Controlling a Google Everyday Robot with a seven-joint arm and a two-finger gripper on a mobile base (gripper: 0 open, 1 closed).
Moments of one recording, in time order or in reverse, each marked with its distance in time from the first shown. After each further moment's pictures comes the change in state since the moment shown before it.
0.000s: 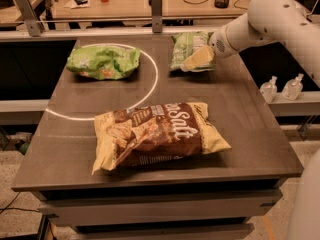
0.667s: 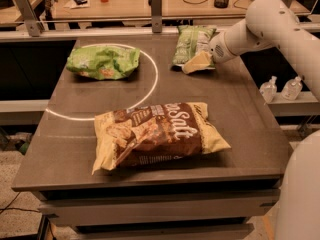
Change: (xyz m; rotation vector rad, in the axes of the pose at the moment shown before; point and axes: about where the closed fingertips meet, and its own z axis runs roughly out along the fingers) arm 0.018 0.001 0.026 -0.082 0.024 0.006
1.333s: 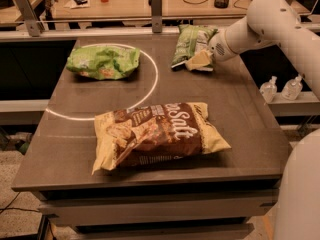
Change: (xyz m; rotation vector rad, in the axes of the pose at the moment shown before) arm -0.004 -0.001 -0.005 -0.003 0.000 -0.001
